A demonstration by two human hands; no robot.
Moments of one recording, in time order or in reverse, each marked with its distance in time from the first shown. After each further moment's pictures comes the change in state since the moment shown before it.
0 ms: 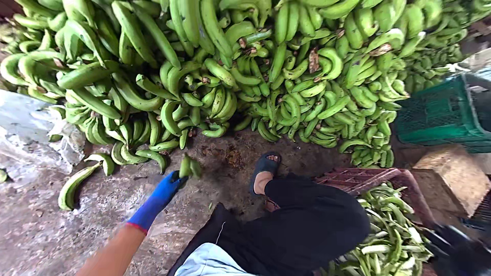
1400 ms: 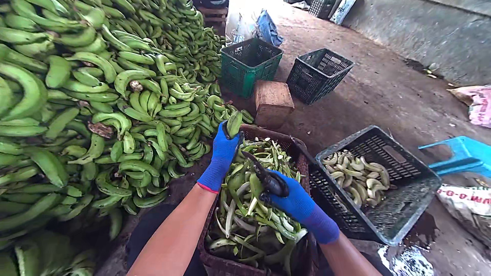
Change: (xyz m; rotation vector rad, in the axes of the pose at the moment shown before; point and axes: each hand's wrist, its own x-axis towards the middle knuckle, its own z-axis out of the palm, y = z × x) left_hand -0.168 0.406 0.471 0.183 -0.528 0.933; right_hand -0.023 0.074 -0.080 0.080 0.019 -0.019
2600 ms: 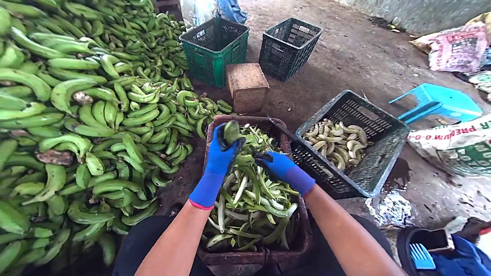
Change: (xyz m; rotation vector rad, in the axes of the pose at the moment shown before) left_hand -0.029 -0.004 0.045 -0.121 -0.186 0.321; right_hand 0.031 0.049 -0.034 -0.186 -0.065 0.589
